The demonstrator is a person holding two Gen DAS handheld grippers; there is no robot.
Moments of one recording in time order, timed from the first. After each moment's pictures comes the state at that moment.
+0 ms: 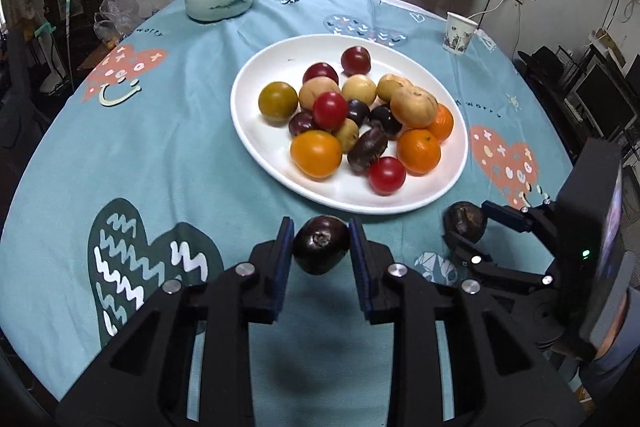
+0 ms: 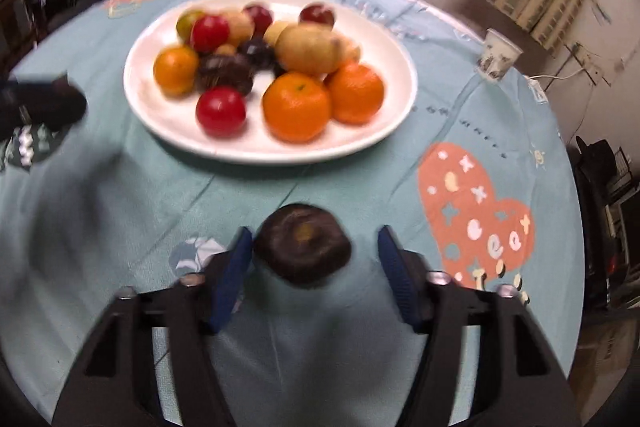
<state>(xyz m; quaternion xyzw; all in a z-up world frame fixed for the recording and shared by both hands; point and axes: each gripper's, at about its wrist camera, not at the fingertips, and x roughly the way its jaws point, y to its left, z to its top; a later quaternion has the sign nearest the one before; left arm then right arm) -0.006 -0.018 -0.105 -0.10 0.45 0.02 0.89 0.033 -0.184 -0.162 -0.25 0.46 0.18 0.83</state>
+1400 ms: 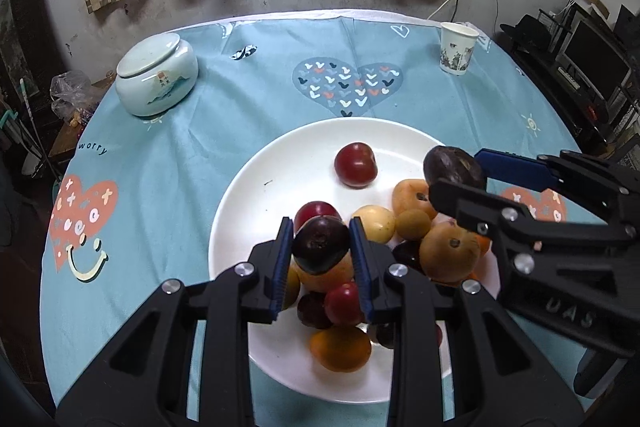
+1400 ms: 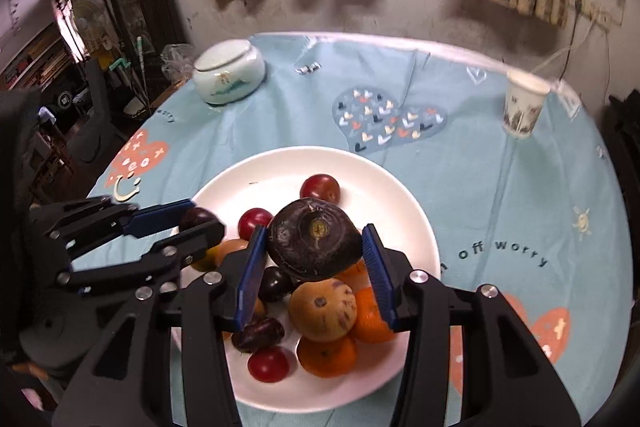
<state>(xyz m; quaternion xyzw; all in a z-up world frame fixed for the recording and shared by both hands) 0.150 -0.006 -0.082 0.00 0.45 -0.04 0.89 0.164 -0.140 -0.074 -0.05 0.45 0.21 0.87</state>
